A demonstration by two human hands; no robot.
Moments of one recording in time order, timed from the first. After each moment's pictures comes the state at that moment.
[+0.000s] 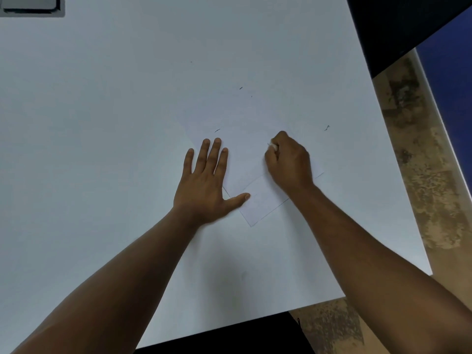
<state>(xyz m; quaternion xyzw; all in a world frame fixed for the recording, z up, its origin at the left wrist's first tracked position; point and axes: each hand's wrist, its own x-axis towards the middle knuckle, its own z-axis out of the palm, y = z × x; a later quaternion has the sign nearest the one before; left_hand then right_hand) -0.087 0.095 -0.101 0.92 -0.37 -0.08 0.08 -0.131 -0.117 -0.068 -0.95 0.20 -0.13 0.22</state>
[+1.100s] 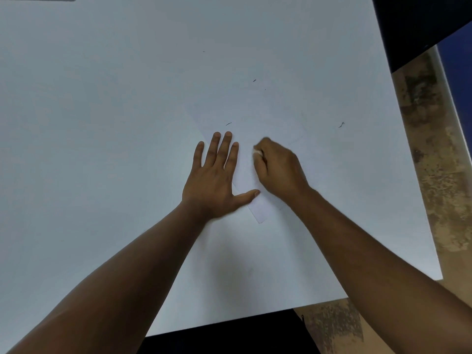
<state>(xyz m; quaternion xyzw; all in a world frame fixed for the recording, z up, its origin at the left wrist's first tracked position) -0.085 0.095 -0.101 0.92 -0.37 -0.08 0.09 -0.129 -0.081 -0.063 -0.96 0.08 -0.04 0.25</state>
